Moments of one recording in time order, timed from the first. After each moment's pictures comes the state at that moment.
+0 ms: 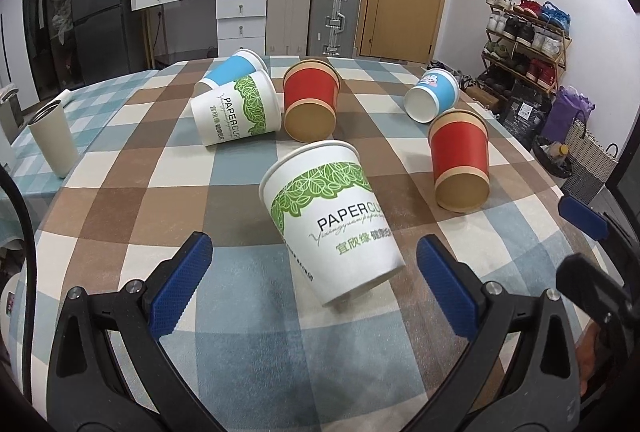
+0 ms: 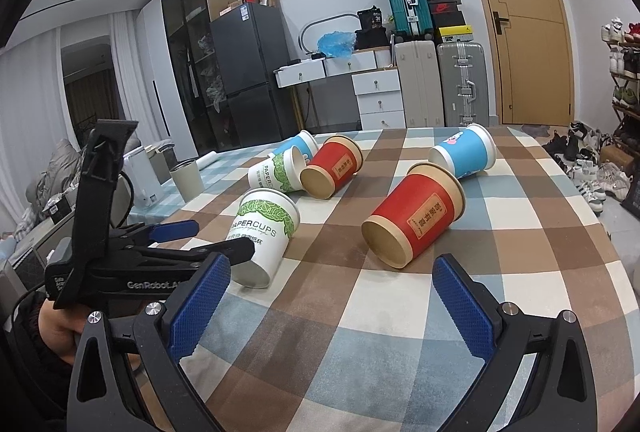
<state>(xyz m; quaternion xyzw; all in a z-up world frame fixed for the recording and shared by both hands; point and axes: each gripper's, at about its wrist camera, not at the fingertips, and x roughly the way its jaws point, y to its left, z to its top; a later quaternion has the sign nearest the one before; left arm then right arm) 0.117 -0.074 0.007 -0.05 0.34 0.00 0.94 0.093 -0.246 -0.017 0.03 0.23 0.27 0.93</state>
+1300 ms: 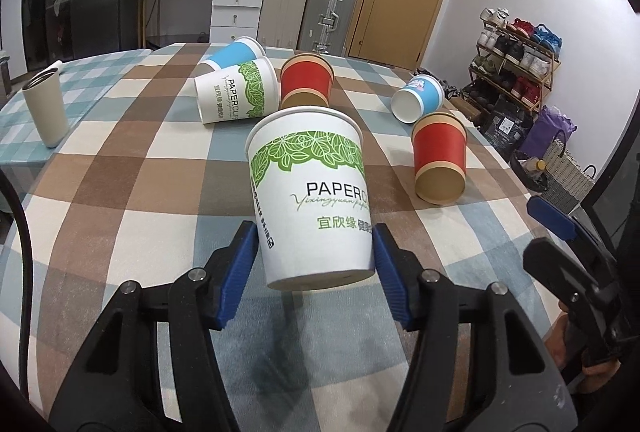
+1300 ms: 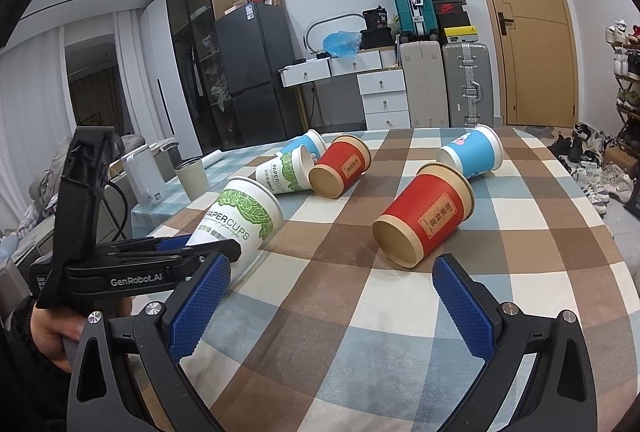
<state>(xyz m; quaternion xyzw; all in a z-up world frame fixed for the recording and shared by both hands) 0.084 -0.055 0.008 -0.11 0.34 -0.04 0.93 0.091 -0.239 -0.017 0.02 0.23 0.28 0.93</state>
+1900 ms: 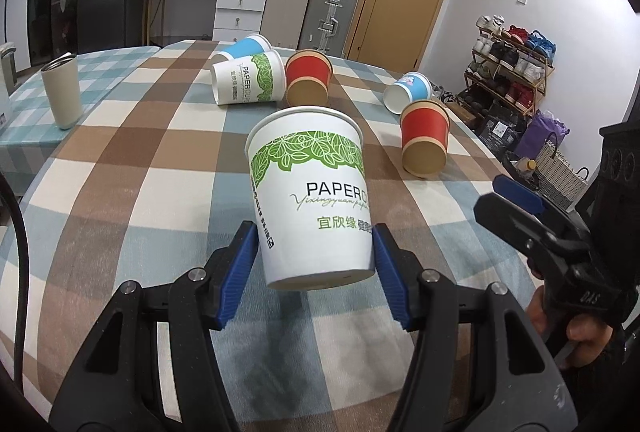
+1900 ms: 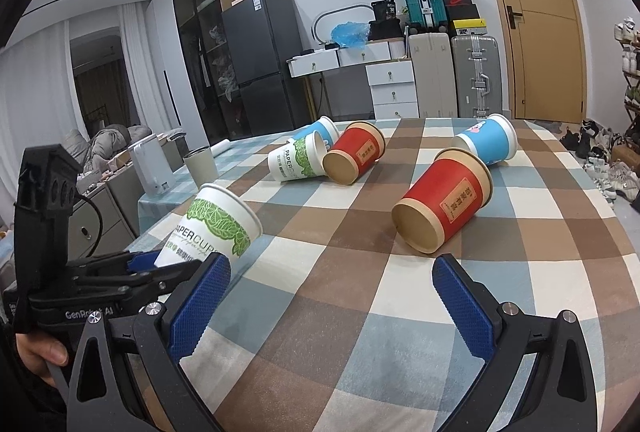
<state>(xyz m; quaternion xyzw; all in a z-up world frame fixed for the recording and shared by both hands) 0.020 -0.053 0.005 -0.12 0.33 -0.04 0.93 0.088 -0.230 -0.024 0.02 0.24 0.29 0.92</state>
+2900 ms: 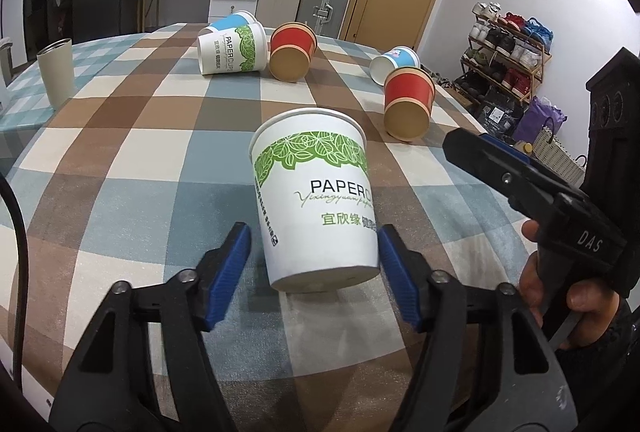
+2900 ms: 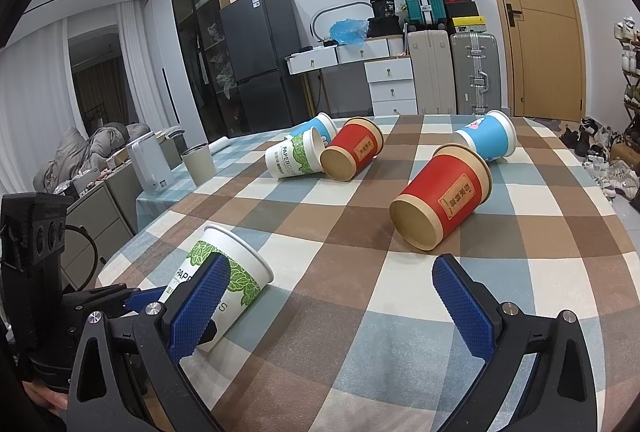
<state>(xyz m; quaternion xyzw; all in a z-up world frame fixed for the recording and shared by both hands) 0.001 -0.083 -0.013 -0.11 0.35 -0.05 0.93 0.091 -0.227 -0.025 0.02 0.25 0.29 0.92</state>
